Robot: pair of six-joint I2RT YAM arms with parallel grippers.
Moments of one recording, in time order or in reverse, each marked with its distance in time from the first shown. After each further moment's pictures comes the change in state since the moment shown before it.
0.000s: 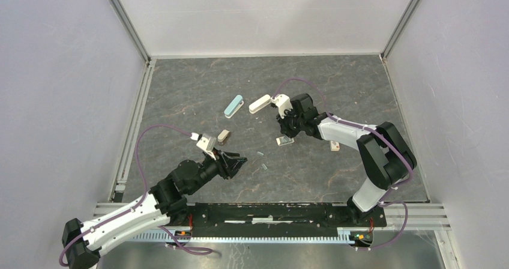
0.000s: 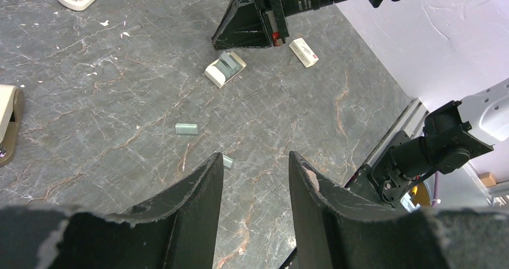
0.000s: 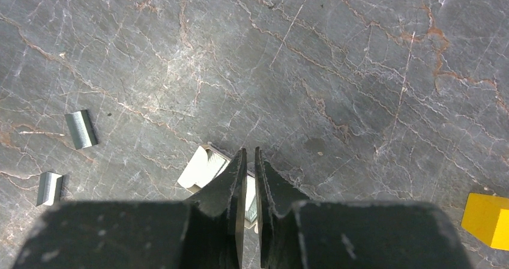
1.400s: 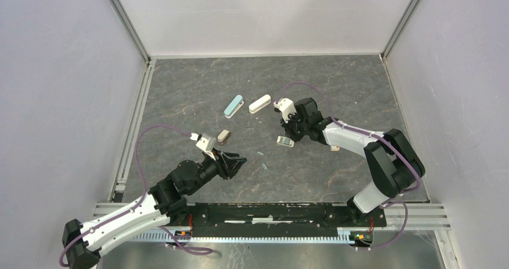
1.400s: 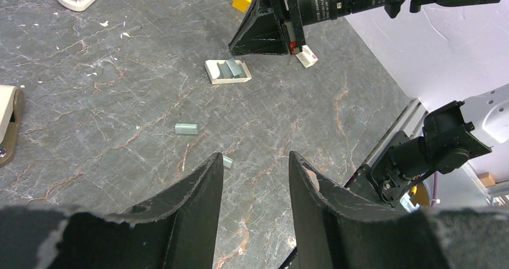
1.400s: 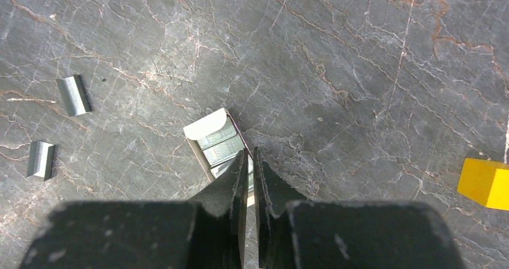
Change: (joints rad) left arm 0.000 -0.008 0.000 -0.008 0.000 0.000; right arm 0.000 -0.090 -0.080 -0.017 0.026 -0.029
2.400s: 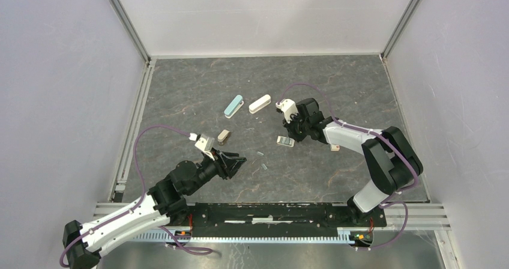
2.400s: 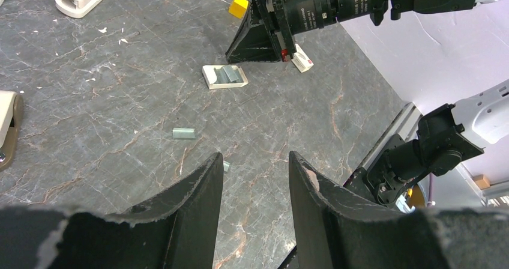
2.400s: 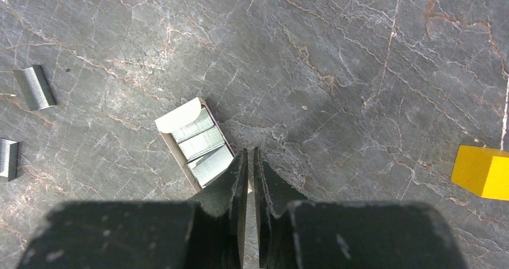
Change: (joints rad) left arm 0.000 -0.020 0.000 -0.002 0.000 0.000; right arm -0.029 0.032 -0.005 0.001 0.008 -0.023
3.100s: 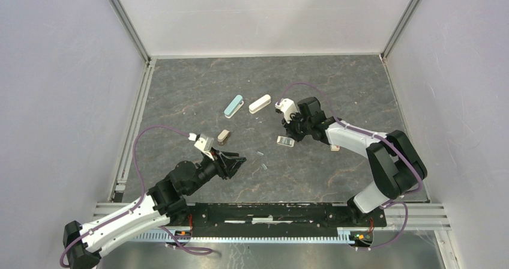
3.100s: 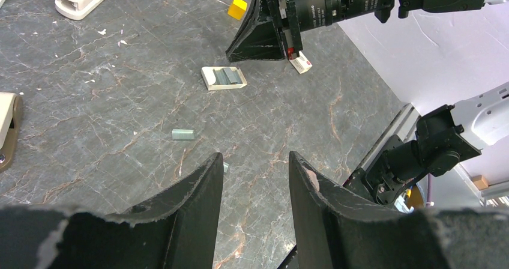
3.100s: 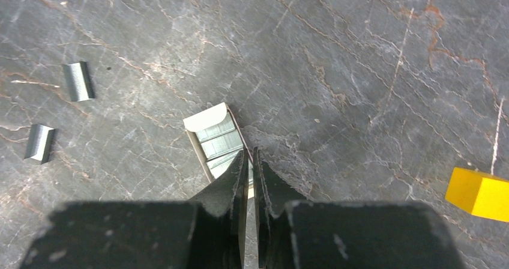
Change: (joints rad) left arm 0.000 -0.009 0.000 0.000 0.000 0.000; right arm 0.000 -0.044 -0.005 0.001 -0.078 -0.050
